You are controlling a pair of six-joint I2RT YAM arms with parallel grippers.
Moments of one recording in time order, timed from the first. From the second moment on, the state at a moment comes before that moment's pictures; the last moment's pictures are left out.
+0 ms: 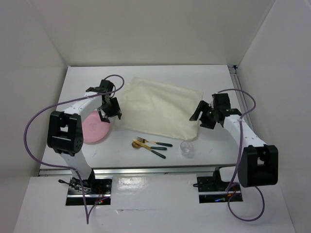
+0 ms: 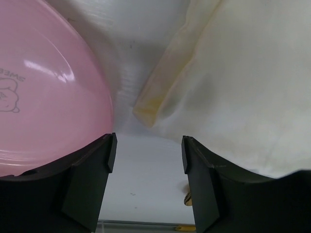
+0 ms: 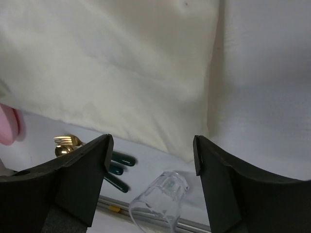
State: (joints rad) left arm -0.17 1.76 1.30 -0.82 -0.02 -0.56; right arm 0.05 1.29 0.85 -0.48 -0.28 0.52
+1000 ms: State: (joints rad) left arm -0.18 2.18 1.78 -0.79 0.04 -0.52; right arm 0.08 1.83 1.16 -0.38 -0.19 0.56
